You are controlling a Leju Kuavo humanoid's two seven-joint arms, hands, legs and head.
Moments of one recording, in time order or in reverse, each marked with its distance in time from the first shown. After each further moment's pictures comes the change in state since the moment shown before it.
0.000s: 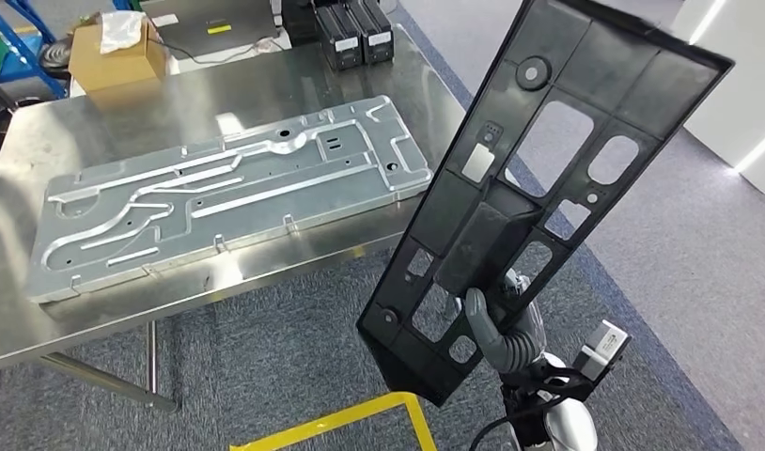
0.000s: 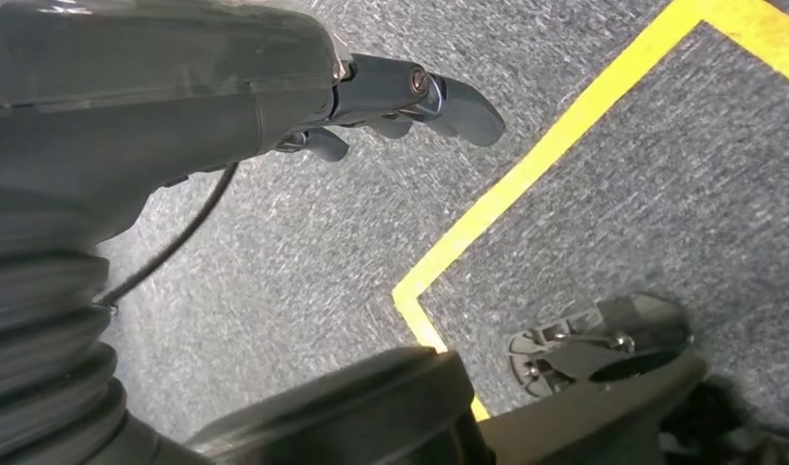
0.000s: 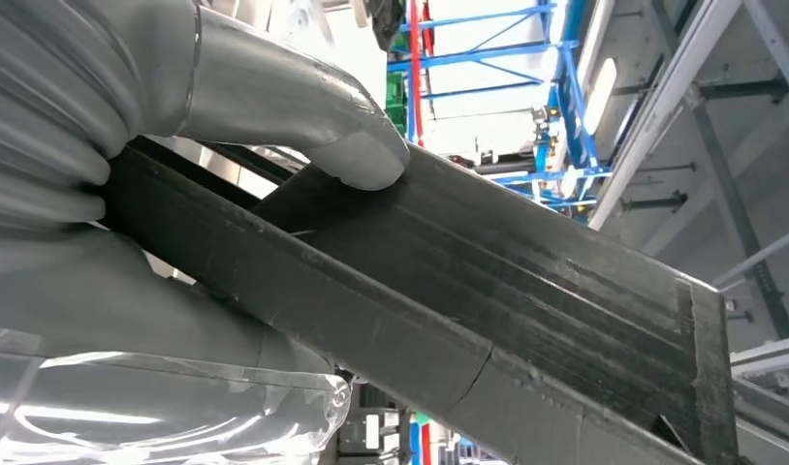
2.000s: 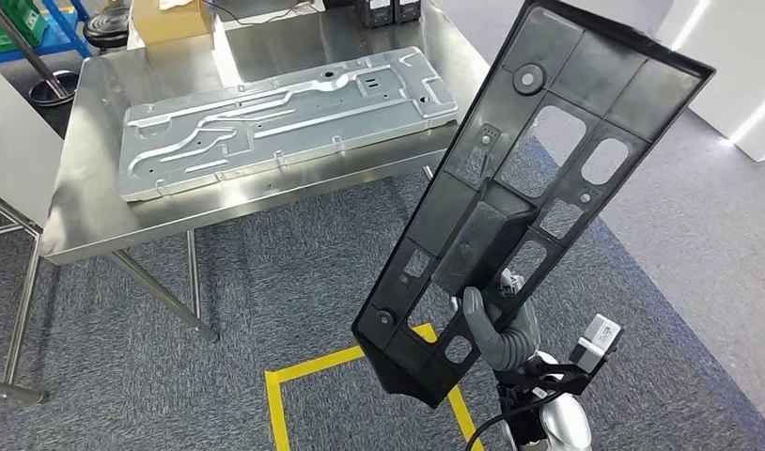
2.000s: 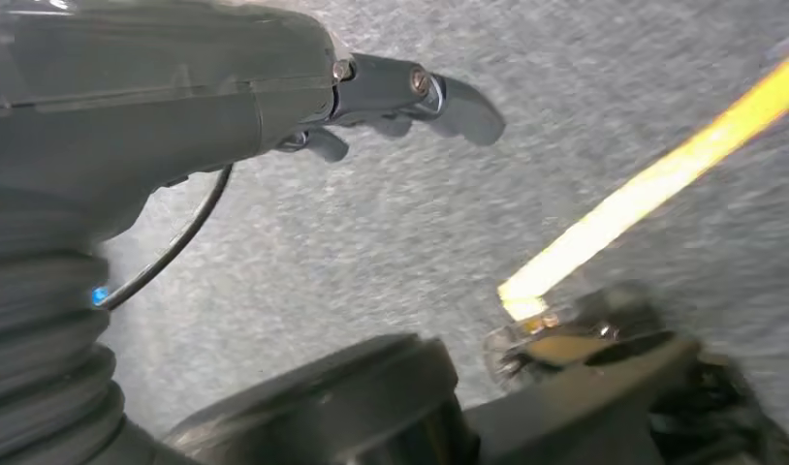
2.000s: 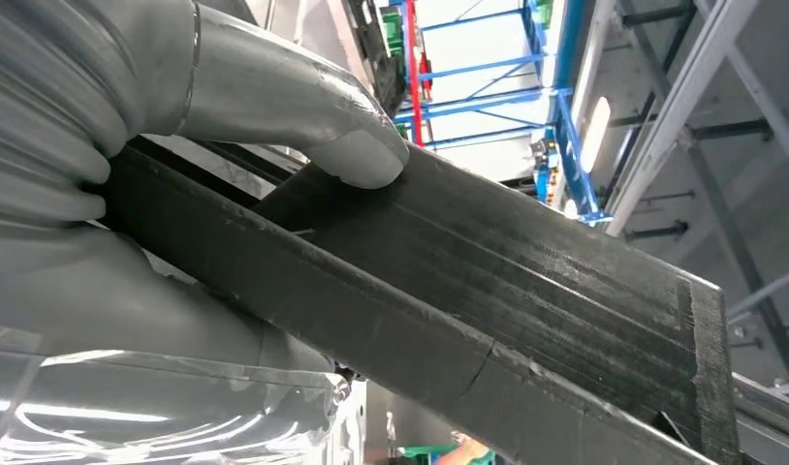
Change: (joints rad) left arm -0.001 -0.006 -0.004 0.000 0.008 -0.008 -0.011; right arm -0.003 0.007 -0.018 0.036 -0.044 0.025 0.008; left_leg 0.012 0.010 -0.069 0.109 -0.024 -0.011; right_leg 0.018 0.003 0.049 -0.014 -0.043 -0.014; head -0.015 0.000
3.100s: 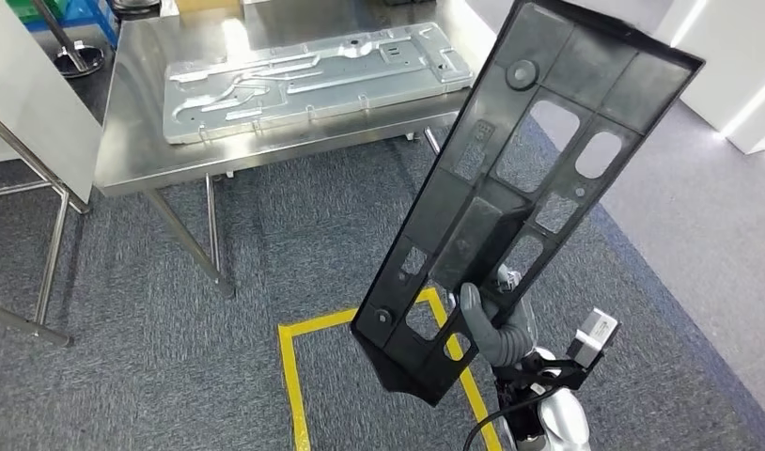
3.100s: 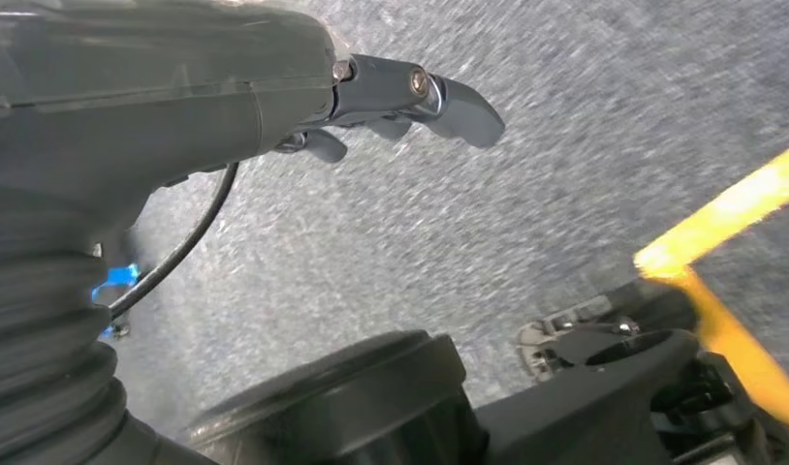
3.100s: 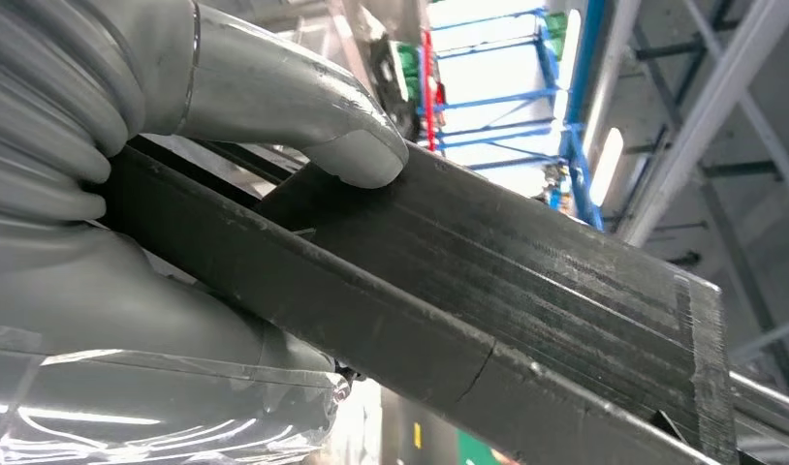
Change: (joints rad) left arm 0.003 0.000 -0.002 0.000 -0.012 0.003 0.014; right arm -0.016 -0.001 0.000 -0.003 -0.006 -0.005 0.013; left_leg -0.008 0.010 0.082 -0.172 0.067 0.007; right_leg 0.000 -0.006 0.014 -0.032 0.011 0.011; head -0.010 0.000
